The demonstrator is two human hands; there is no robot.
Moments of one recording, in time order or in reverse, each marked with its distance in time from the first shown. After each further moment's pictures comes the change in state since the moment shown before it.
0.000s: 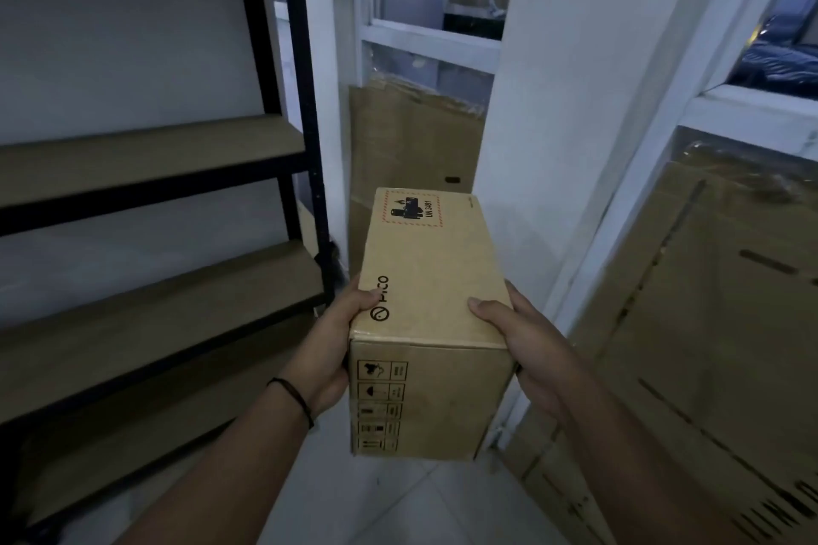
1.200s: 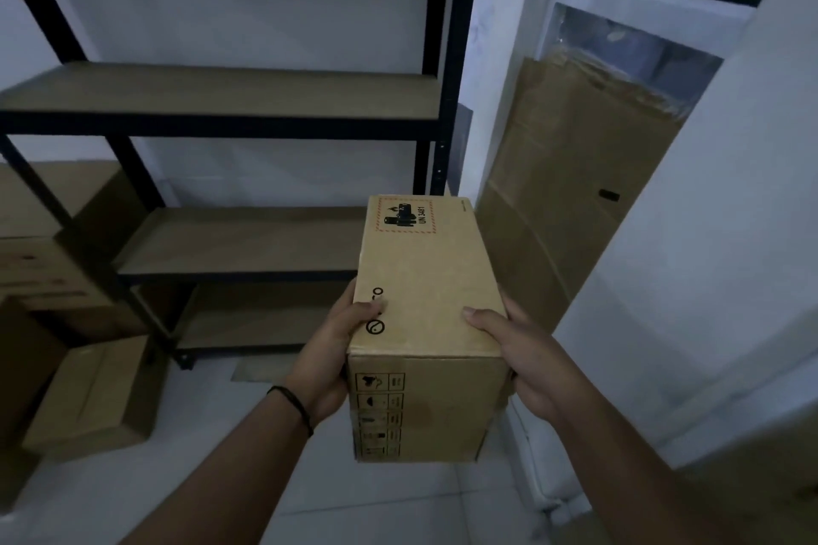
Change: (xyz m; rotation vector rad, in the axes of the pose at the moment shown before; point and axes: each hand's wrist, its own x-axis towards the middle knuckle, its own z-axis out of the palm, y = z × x) left_hand 0.031 -0.040 -0.025 -0.149 0.385 0.244; right_hand 0.135 0.025 0.018 -0.098 -0.529 0.151
